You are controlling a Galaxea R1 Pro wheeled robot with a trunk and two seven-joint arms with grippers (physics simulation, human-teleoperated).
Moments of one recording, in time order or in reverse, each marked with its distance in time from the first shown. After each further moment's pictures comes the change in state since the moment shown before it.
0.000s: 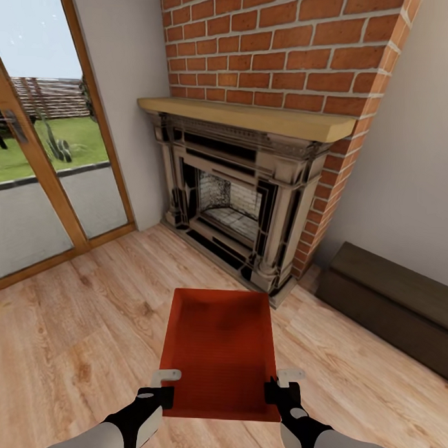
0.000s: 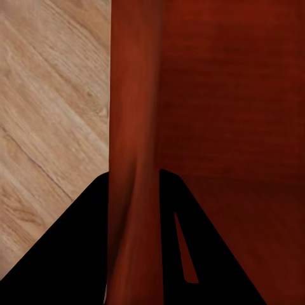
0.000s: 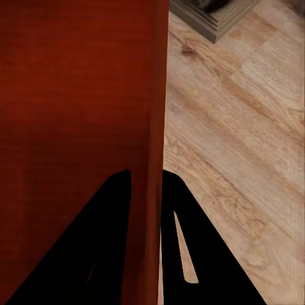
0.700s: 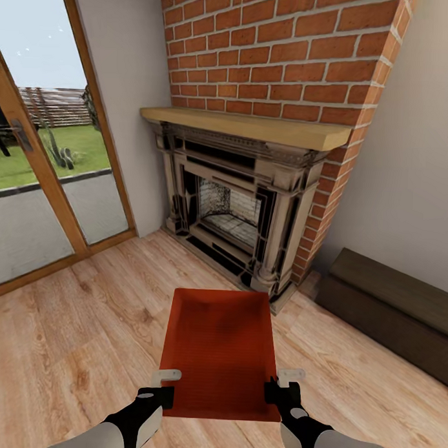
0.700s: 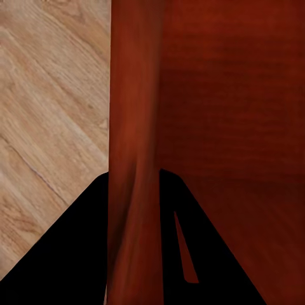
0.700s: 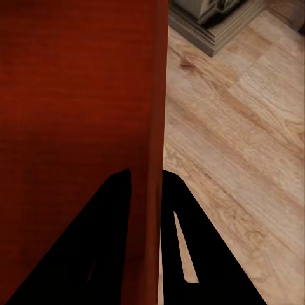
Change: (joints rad) left arm 0.000 -0.001 0.002 0.000 -0.002 0.000 0.000; right arm 0.000 -0.001 -0.002 0.000 0.003 0.000 0.001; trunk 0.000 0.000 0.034
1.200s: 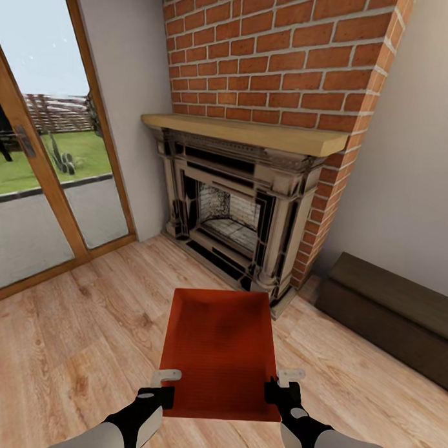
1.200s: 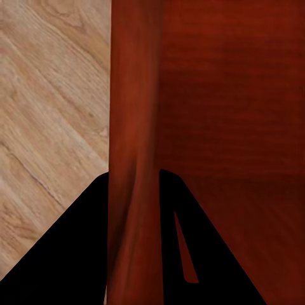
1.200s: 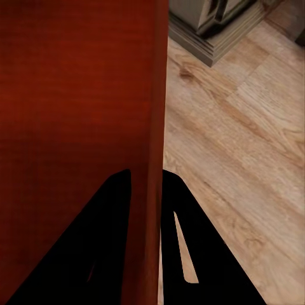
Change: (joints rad) left arm 0.000 0.000 0.000 0.000 0.001 0.000 0.000; right arm 0.000 -0.001 -0.003 0.000 0.003 0.000 0.001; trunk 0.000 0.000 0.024
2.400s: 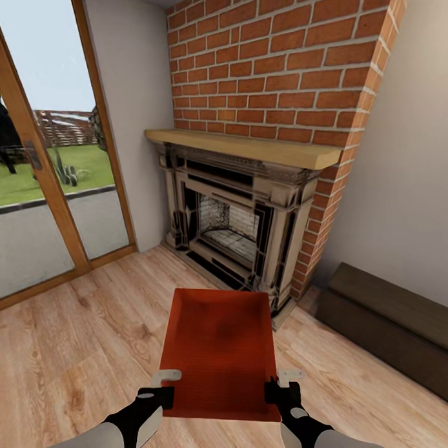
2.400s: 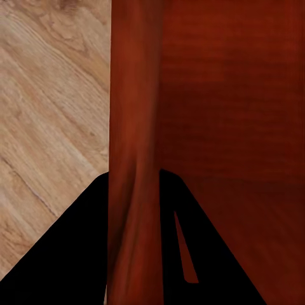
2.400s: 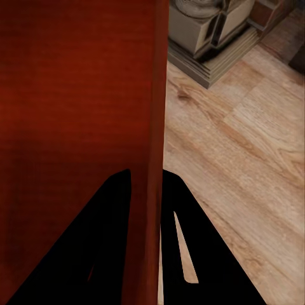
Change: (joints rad) left arm 0.000 0.000 0.001 0.000 0.000 0.000 0.000; right arm -0.001 0.000 -0.005 0.000 0.006 0.001 0.000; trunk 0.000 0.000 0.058
